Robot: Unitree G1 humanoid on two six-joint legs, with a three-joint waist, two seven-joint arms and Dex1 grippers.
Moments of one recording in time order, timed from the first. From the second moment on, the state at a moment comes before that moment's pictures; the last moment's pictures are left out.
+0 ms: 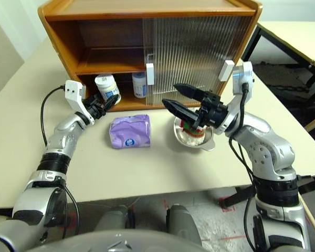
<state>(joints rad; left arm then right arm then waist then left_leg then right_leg) -0.60 0.25 0.12 0.65 -0.25 0.00 -0.50 -0.32 -0.49 -0.16 -0.30 0.80 0.57 0.82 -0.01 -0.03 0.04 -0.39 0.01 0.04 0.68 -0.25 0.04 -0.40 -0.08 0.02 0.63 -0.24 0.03</state>
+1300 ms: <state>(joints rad) -0.92 0.14 0.15 1.24 -0.09 -0.30 -0.12 -0.30 -0.48 -0.16 -0.32 0.80 0.56 0.80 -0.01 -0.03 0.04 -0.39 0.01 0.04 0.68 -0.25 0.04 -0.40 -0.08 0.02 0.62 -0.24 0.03</state>
